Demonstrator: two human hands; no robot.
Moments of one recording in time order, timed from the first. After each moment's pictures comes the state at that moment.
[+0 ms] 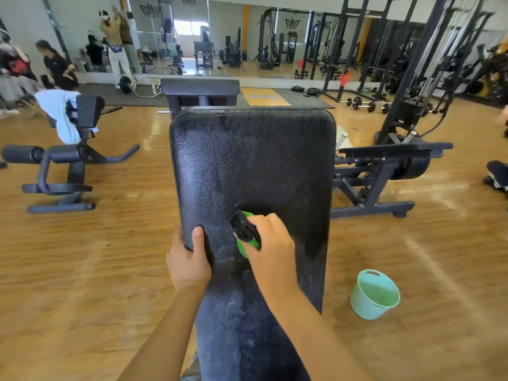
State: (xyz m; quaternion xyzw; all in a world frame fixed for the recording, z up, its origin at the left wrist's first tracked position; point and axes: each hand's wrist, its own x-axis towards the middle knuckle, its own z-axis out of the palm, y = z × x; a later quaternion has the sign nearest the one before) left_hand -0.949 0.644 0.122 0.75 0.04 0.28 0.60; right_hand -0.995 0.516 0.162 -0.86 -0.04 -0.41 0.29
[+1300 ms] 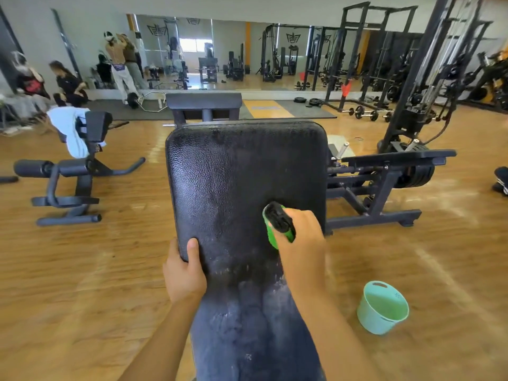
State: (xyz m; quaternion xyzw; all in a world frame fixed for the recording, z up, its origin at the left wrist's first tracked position) left_hand -0.951 0.640 0.126 0.74 0.04 0.29 0.60; right_hand -0.995 0.466 0.180 -0.82 0.03 -0.46 0.35
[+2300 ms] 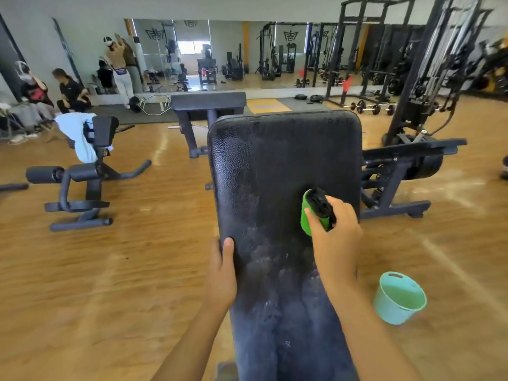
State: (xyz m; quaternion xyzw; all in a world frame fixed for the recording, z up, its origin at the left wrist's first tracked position) left_hand -0.954 0.670 0.110 0.71 -0.05 0.07 0.70; right_hand -1.002 0.500 0.185 -0.77 0.14 -0.46 0.41
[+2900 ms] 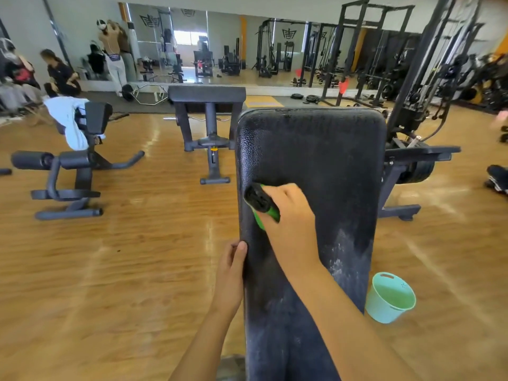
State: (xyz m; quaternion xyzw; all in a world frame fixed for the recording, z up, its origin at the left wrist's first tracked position) left_hand -0.962 0.691 0.098 0.61 -0.10 -0.01 0.79; right_hand -0.971 0.590 0.198 -0.85 -0.04 -0.46 0.27
